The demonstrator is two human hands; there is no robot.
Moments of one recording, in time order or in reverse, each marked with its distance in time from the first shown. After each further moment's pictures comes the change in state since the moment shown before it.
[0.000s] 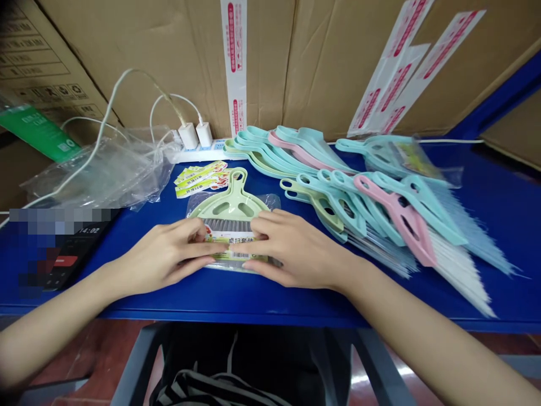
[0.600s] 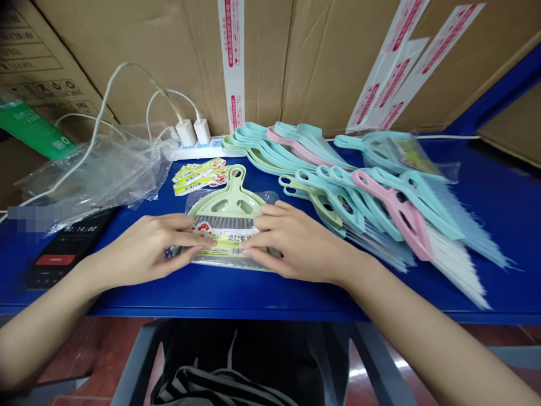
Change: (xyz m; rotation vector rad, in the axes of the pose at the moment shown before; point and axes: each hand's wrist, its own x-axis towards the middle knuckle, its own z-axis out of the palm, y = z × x) left_hand -0.001 -0.008 -0.014 -0.147 -0.087 -0.124; right_hand -0.003 0.001 -0.002 0.100 -0.062 0.127
